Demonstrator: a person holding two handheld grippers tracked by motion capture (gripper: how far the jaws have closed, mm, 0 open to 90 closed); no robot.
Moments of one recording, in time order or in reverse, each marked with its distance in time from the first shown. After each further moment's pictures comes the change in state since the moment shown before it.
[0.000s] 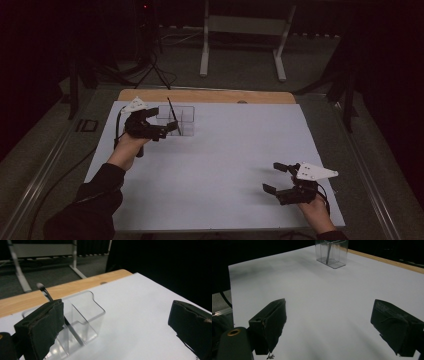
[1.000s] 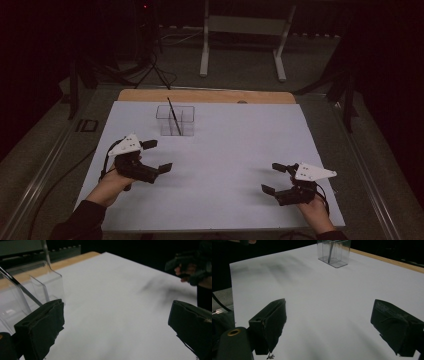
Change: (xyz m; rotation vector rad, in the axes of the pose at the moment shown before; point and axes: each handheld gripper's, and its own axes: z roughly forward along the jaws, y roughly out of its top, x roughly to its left) left arm -0.045 -0.062 -0.052 0.069 -0.155 0.152; right arm 0.002 0.001 0.002 0.008 0.007 -0.015
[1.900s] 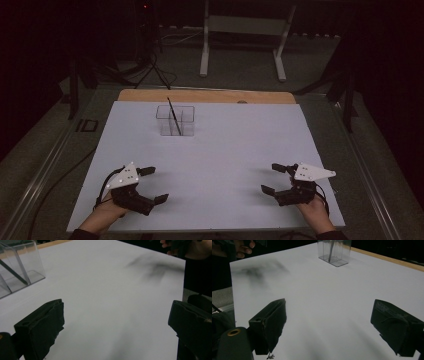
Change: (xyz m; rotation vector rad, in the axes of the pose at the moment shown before) left arm -0.035 -0.059 -0.014 0.050 -0.036 0.037; right arm 0.000 0.000 0.001 0.008 0.004 0.003
